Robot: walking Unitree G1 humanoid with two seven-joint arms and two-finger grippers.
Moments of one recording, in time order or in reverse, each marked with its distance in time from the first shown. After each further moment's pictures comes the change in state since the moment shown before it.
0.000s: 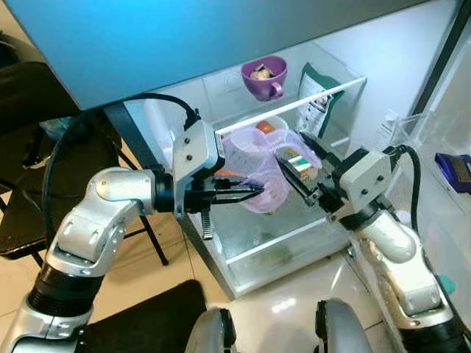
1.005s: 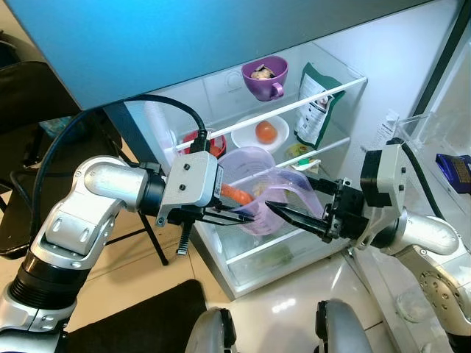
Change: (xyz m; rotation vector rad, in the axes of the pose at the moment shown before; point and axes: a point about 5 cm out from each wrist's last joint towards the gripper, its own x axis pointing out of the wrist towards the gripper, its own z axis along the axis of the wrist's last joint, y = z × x) left arm -0.008 -0.003 0.005 0.163 0.092 -0.189; right arm -0.021 0.000 0.017 0.269 0.119 0.455
